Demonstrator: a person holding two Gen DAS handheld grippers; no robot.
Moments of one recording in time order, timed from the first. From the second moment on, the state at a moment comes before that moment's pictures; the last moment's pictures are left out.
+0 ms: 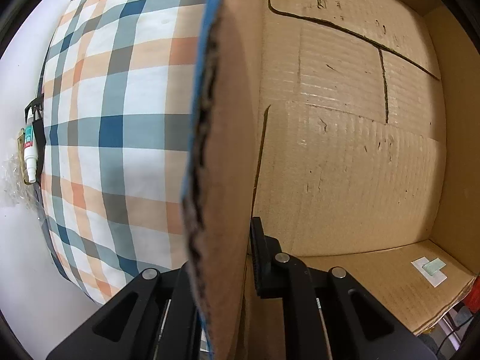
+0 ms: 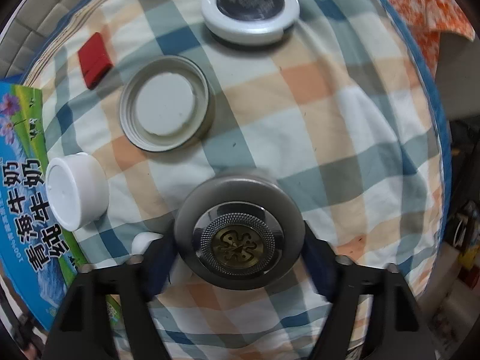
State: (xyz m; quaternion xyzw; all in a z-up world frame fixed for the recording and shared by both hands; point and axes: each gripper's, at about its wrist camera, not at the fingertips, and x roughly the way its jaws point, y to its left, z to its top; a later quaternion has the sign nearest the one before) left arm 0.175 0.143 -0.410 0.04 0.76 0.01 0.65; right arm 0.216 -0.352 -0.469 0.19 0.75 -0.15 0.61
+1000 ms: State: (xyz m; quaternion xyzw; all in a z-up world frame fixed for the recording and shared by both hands) left arm 0.163 0.129 -0.386 0.04 0.75 -0.01 0.66; right arm 0.331 -0.302 -0.398 0.17 0.71 -0.11 0.67
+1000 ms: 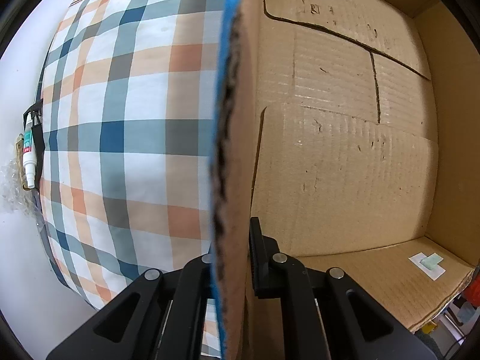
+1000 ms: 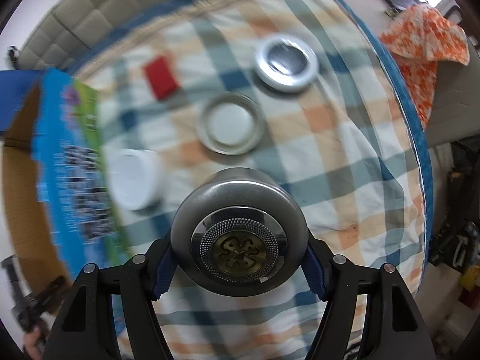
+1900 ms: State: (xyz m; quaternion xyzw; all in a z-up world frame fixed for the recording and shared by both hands) left arm 0.163 0.171 -0.376 0.00 0.75 -0.01 0.66; right arm 0.422 -0.025 -0.383 0.11 0.70 0.12 0.69
